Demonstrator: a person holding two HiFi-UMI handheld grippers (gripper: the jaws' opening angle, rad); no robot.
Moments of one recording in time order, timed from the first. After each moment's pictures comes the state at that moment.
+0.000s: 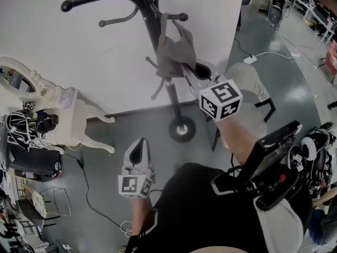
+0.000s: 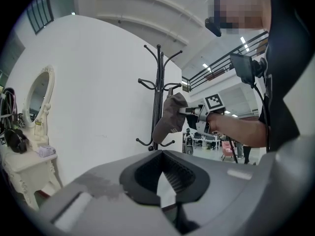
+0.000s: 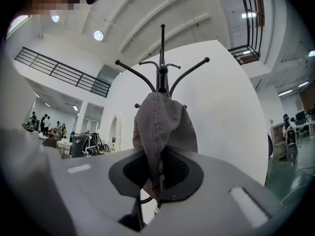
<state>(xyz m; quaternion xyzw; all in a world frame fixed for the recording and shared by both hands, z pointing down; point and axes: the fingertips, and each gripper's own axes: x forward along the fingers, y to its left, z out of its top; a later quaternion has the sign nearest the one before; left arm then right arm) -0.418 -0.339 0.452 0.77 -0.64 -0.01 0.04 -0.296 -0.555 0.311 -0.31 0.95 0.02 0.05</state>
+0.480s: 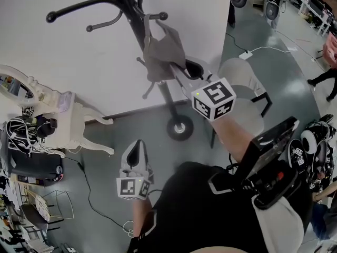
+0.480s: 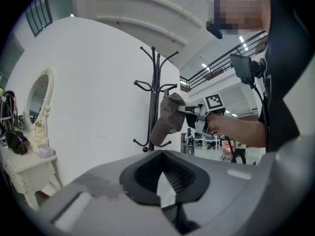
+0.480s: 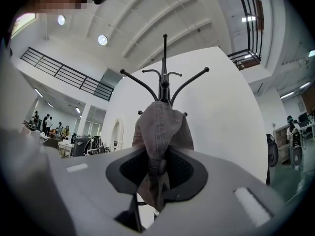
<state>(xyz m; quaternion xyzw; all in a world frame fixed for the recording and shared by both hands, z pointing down) -0.398 -0.327 0.447 0.76 -0.64 -0.01 0.04 -0.281 -0.537 0.297 -0.30 0.95 0.04 0.08</state>
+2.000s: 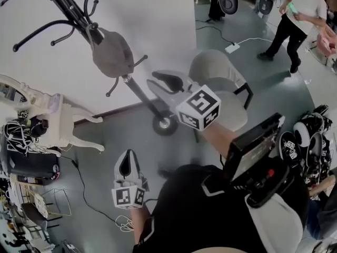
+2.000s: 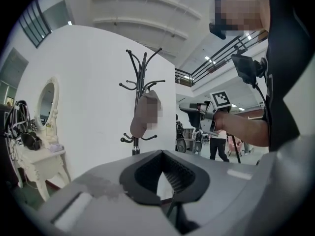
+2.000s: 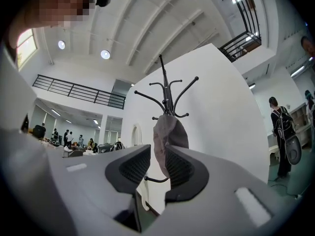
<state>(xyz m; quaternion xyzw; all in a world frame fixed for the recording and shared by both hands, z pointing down) -0.265 -0.279 0.459 0.73 -0.68 0.02 0.05 -0.166 -0.473 0.320 -0.20 0.98 -0.01 0.09</state>
